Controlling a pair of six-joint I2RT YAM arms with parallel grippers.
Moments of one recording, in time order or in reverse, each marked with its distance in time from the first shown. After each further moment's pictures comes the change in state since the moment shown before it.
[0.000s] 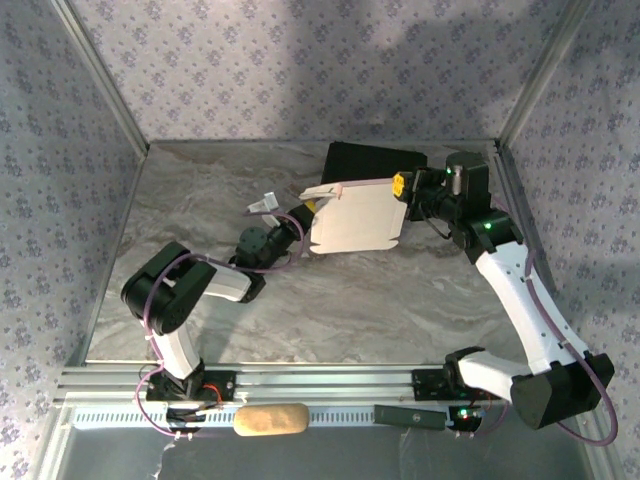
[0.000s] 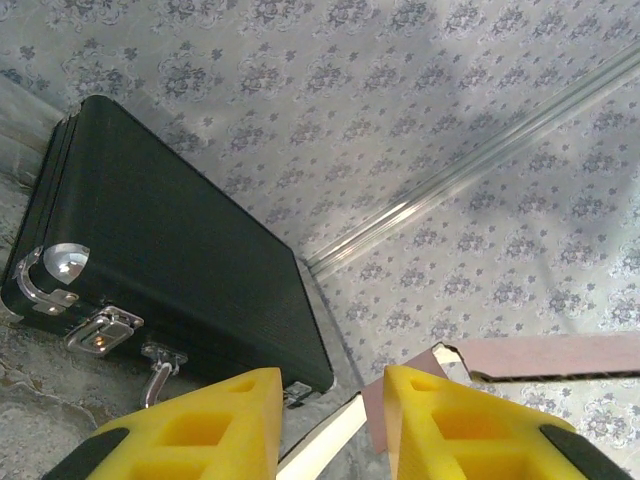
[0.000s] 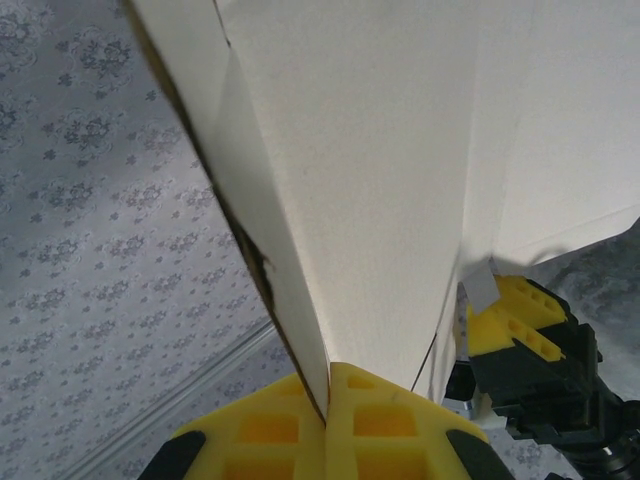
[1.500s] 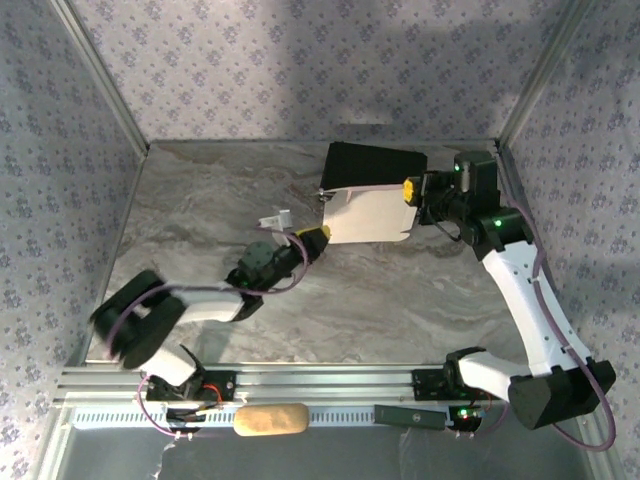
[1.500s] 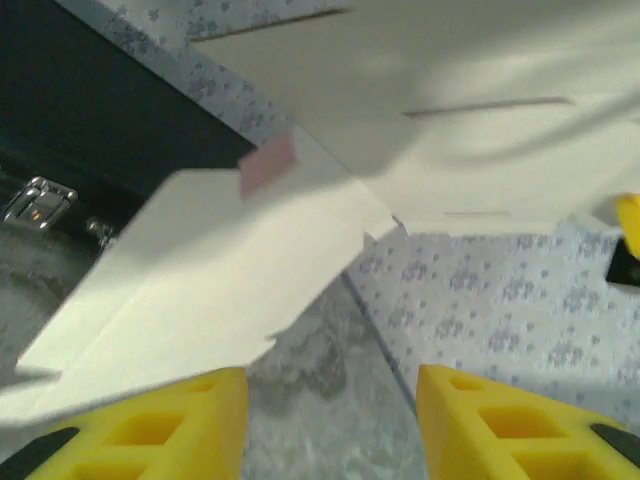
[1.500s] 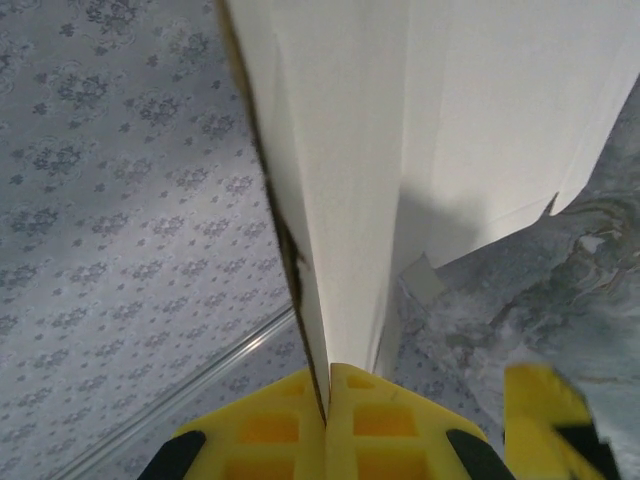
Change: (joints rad) left arm -0.178 -0.346 -0.105 -0.368 -0.017 0.122; right arm -0.049 0.003 0.060 -0.171 0.008 -0.130
